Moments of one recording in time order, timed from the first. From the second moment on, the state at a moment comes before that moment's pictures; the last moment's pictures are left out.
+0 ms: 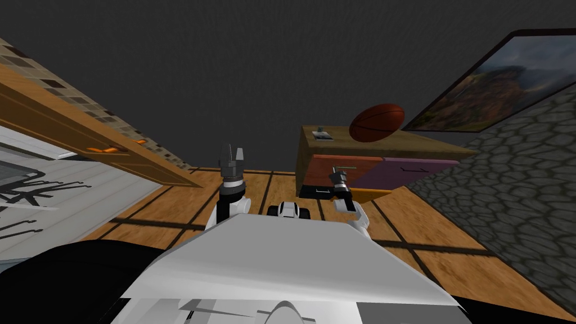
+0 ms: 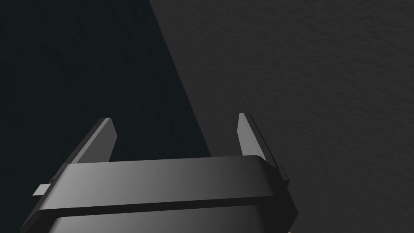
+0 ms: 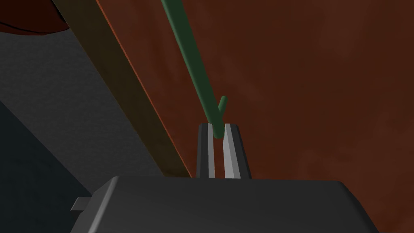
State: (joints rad) left arm 0.50 0.05 -0.04 -2.32 -0.04 -0.59 -0.13; right arm 0.18 -0.28 -0.10 -1.56 0.03 -0.43 2.44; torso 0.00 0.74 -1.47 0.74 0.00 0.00
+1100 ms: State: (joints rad) left arm 0.50 0.05 -0.04 -2.32 -0.04 -0.59 -0.13; right arm 0.20 -0.30 -0.08 -1.59 0.02 -0.40 2.42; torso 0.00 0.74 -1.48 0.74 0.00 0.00
